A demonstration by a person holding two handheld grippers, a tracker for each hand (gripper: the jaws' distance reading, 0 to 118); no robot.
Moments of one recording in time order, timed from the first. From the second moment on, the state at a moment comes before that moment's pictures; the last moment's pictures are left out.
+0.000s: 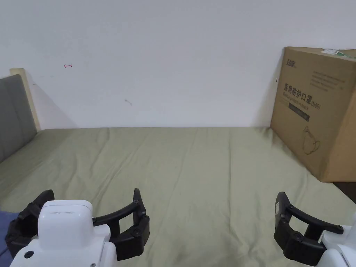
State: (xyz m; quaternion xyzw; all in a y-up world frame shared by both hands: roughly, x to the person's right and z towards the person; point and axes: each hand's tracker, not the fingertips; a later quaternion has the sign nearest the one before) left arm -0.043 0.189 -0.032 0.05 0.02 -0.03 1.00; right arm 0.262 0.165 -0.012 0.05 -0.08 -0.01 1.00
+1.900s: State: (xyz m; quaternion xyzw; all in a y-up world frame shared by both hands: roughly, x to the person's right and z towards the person) left arm -0.030 0.187 -0.032 0.01 -0.07 -0.03 1.00; right arm 0.248 0.185 -0.005 -0.02 -0.05 -0.06 1.00
